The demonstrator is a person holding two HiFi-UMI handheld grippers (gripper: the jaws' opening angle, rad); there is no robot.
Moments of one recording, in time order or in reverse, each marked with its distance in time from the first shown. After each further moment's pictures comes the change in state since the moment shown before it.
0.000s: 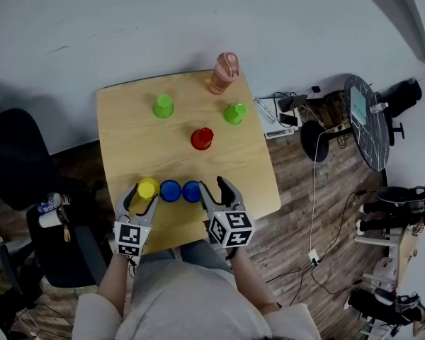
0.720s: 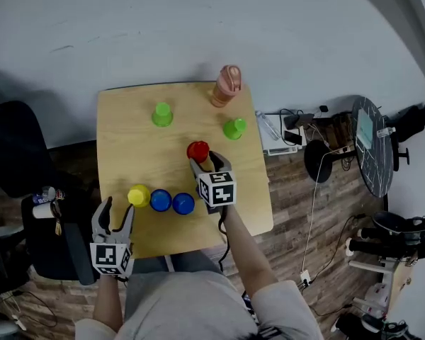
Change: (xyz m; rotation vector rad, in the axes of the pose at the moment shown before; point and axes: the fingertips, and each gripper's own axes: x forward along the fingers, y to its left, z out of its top) left arm -0.056 0.027 0.029 -0.153 -0.112 0.279; right arm 0.131 -0.050 0.014 -0.211 0.193 0.098
